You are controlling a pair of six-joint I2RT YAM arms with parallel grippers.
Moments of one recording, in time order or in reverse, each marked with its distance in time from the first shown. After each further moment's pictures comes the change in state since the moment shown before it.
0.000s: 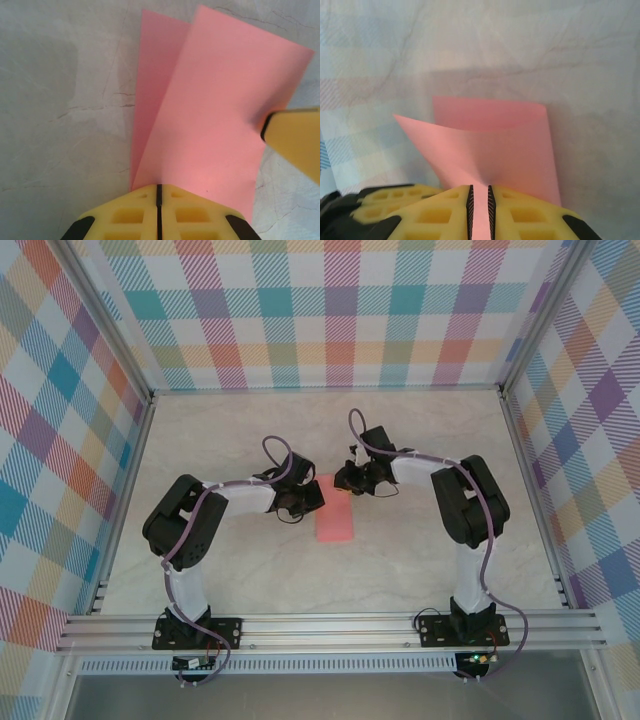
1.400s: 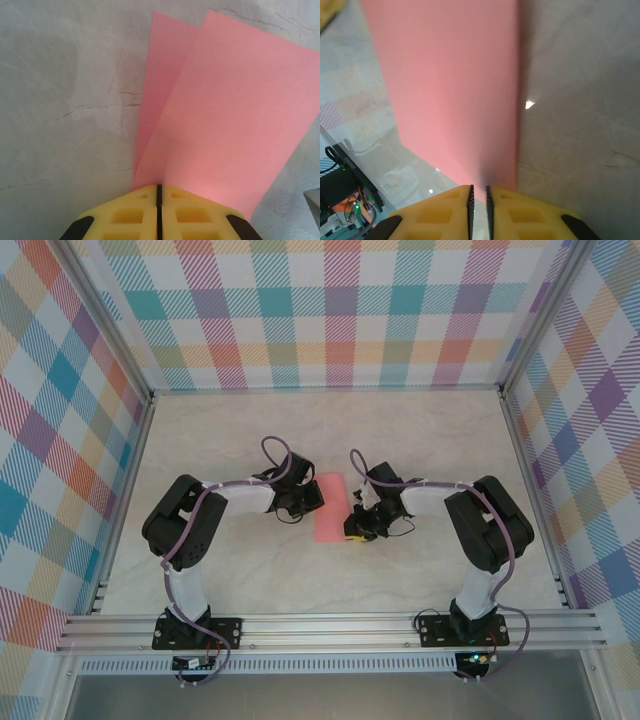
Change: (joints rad) left arm 0.003 -0.002 -0.004 0.001 0.003 -0.012; right arm 0.082 -0.229 -0.361 -0.109 -0.131 -0.088
